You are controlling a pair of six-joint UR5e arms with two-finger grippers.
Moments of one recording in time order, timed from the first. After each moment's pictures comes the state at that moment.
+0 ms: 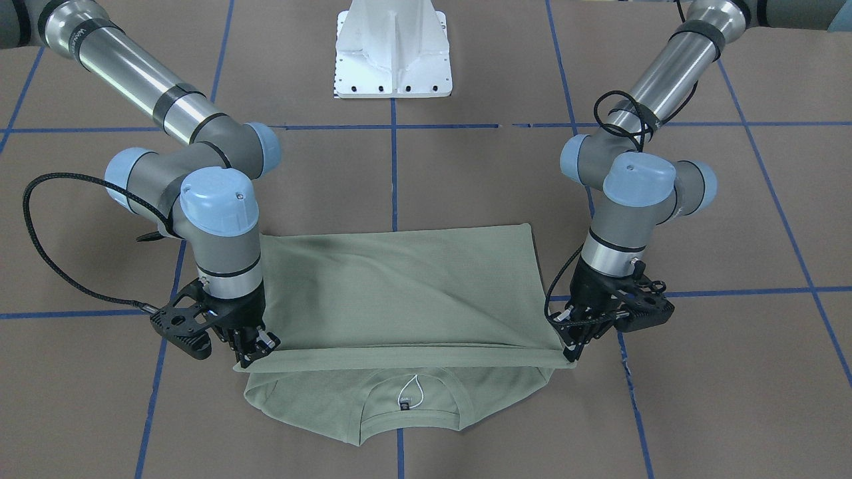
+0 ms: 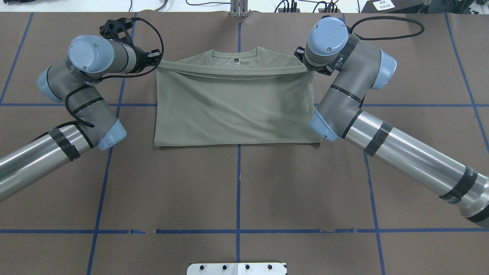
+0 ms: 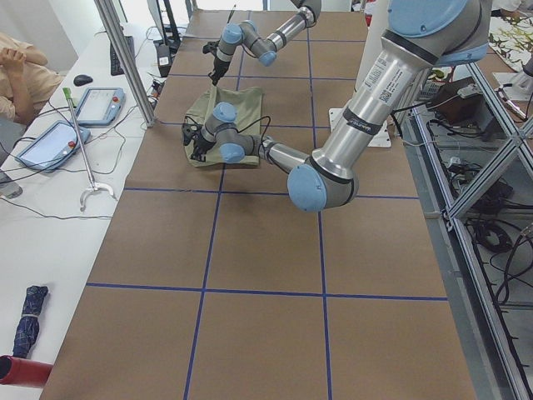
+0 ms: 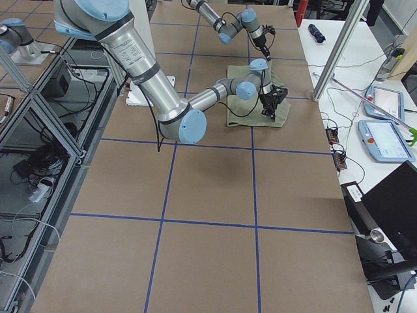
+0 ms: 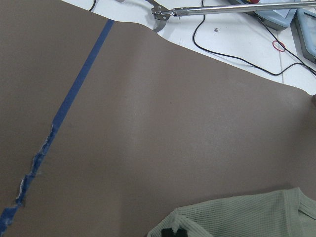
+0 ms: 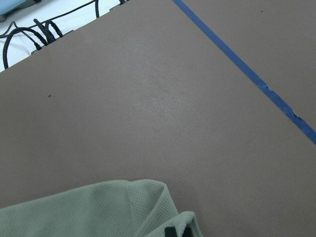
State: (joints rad) left arm -0.81 -2.18 -1.23 -2.35 -1.67 -1.37; right arm 0.79 -0.83 1.25 -1.28 1.65 1.59
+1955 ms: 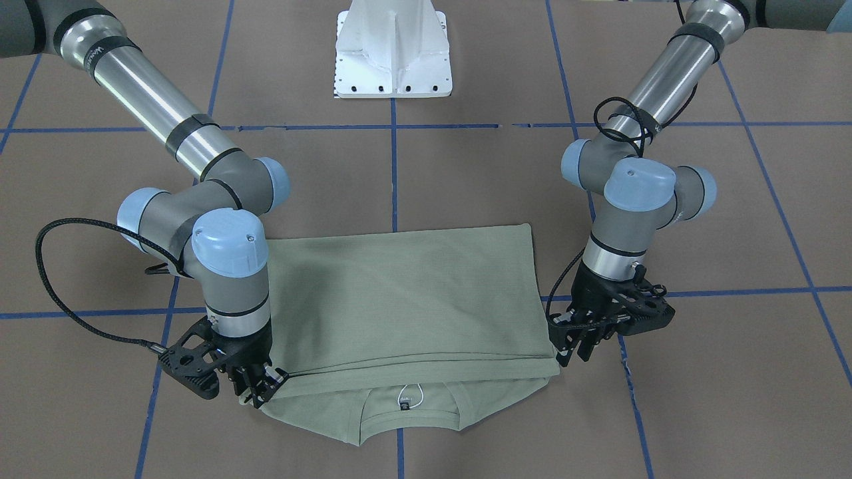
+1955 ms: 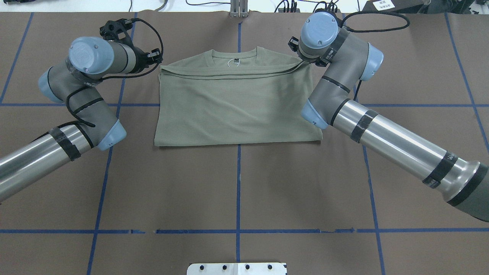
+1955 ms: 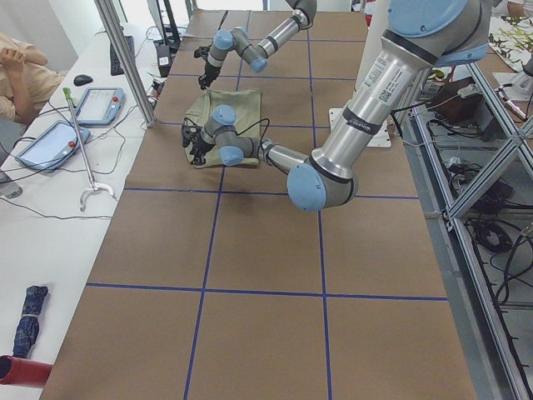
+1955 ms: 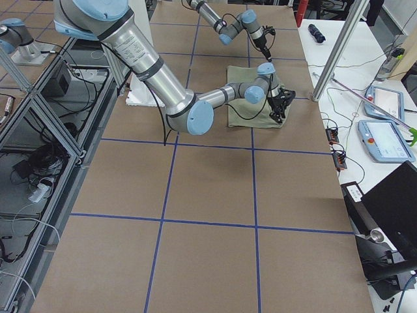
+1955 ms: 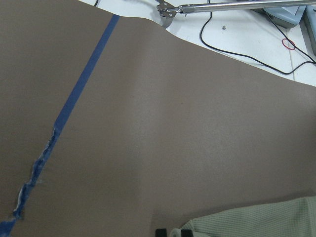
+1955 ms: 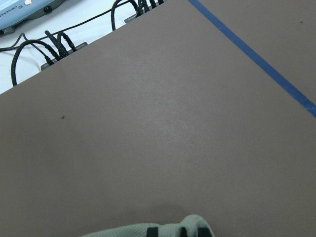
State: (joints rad) left arm -0.82 -2.18 -1.21 -2.38 -1.67 -1.37; right arm 0.81 -0.74 1.06 -1.13 1.64 1.58
